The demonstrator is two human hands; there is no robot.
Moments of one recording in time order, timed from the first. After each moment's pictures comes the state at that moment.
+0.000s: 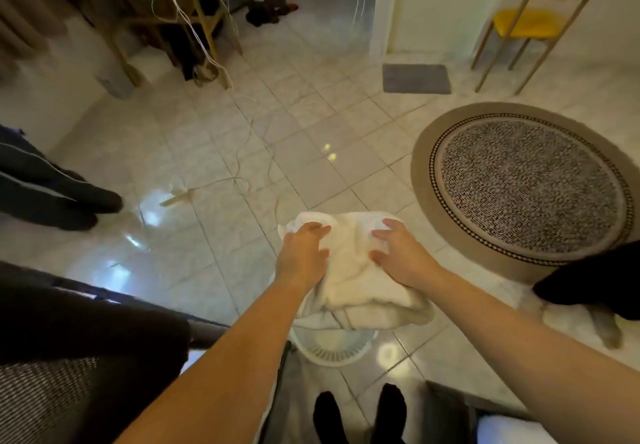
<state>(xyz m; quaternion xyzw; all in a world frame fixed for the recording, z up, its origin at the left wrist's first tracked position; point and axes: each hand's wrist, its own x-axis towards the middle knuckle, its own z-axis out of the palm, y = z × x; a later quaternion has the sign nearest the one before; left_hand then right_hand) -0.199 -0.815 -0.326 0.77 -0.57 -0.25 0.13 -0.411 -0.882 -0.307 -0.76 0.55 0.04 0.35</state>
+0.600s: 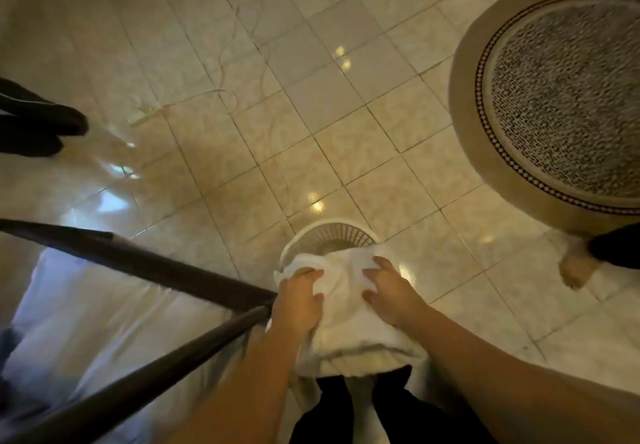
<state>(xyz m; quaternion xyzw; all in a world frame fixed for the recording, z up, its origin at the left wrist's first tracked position) -0.211 -0.761 -0.606 0.80 -0.44 -0.41 0.01 -0.403 -0.861 -0.597 -0.71 0.49 0.24 0.44</state>
